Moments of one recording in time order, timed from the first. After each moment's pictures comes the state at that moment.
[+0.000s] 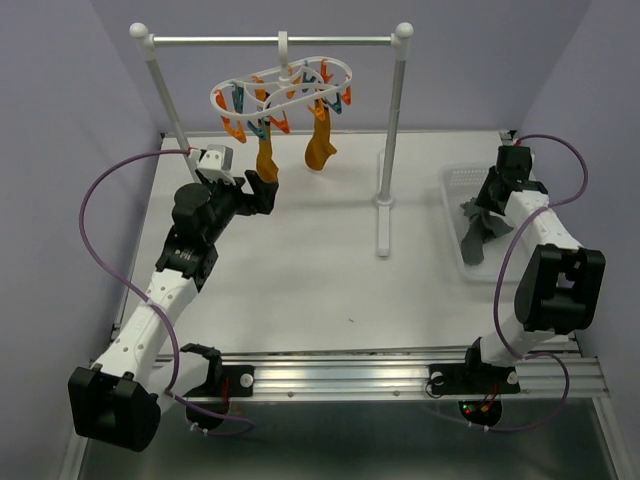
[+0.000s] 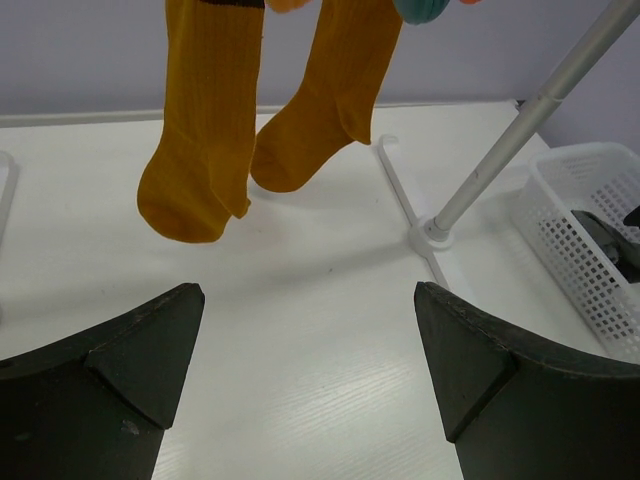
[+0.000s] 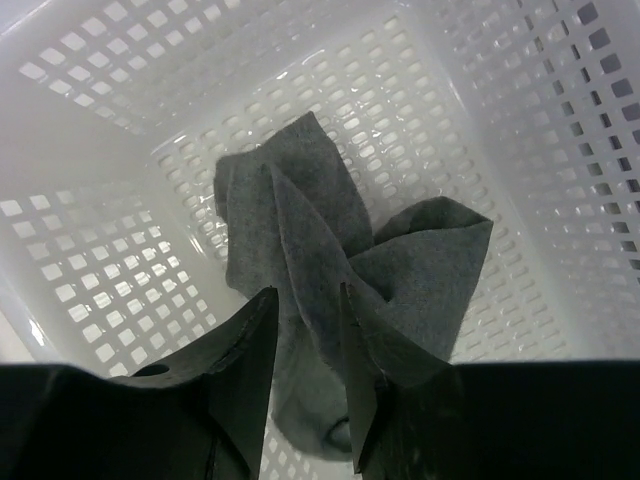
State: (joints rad) left arm -0.26 1.00 0.81 0.12 0.16 -0.28; right arm -0.14 1.61 1.23 -0.45 0.24 0.27
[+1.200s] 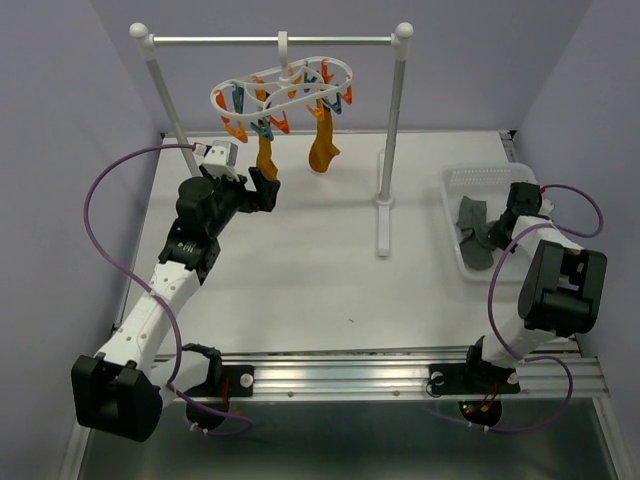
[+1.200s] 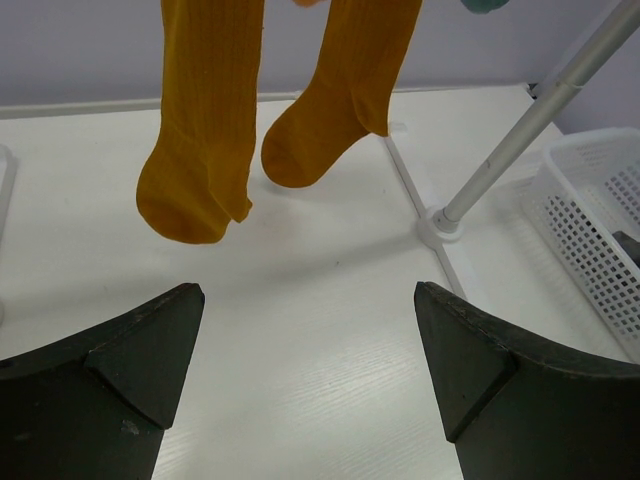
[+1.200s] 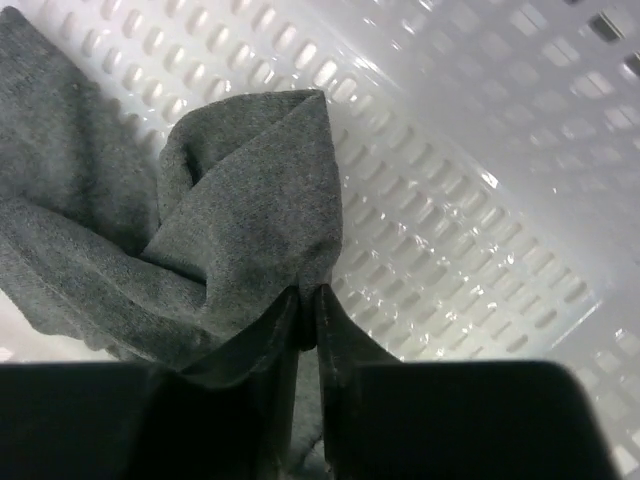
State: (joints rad) left arm -0.26 1.06 0.85 0.10 0.17 -0.25; right arm -0.29 1.61 0.95 -0.32 0.27 0.51
